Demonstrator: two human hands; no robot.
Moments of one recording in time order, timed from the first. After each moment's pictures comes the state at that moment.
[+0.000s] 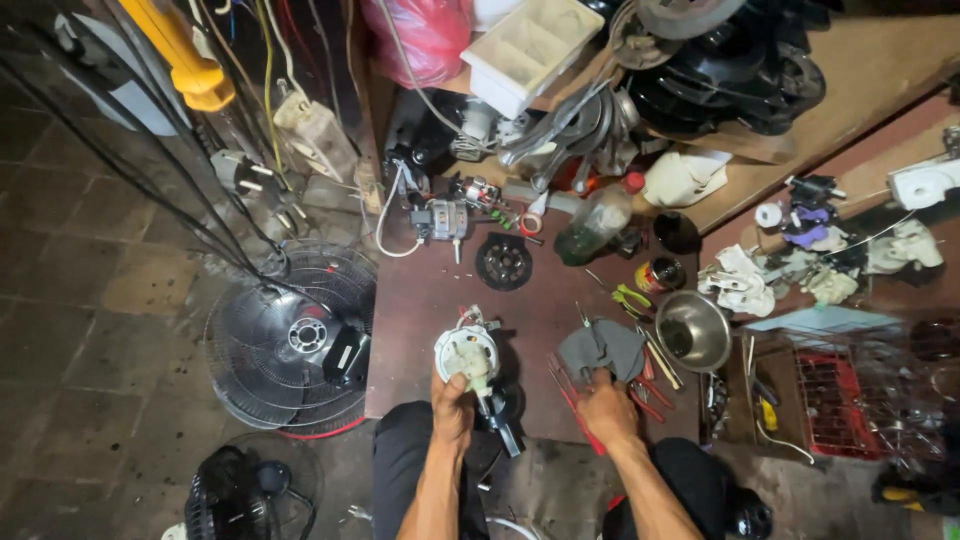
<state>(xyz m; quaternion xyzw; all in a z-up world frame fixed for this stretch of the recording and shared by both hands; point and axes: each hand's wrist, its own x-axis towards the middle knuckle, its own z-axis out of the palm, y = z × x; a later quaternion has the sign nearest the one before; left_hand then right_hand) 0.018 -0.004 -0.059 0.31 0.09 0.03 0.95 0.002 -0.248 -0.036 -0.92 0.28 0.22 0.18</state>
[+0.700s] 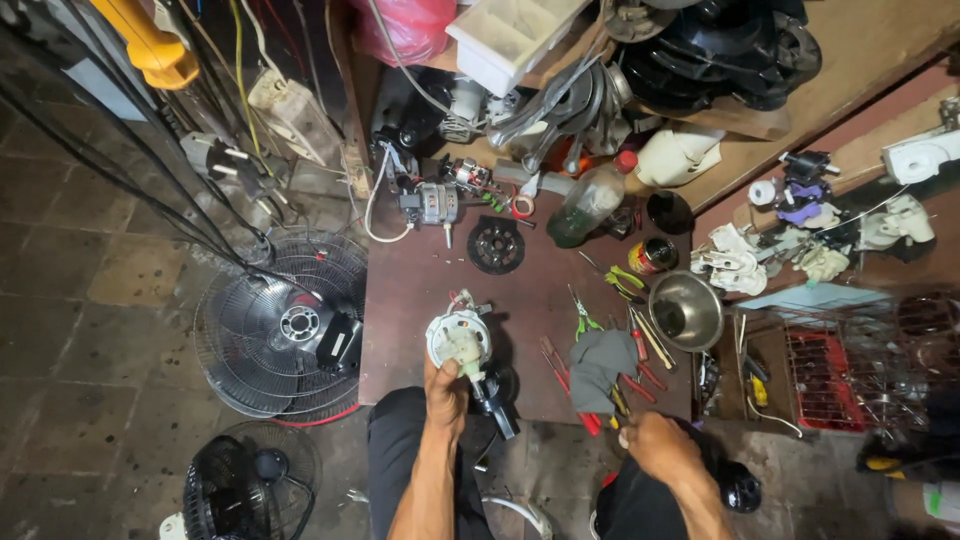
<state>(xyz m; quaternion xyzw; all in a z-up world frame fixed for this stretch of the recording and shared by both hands) 0.017 -0.002 -0.060 0.30 0.09 0.02 0.95 -0.057 -0.271 0.071 -0.87 0.30 0.39 0.10</state>
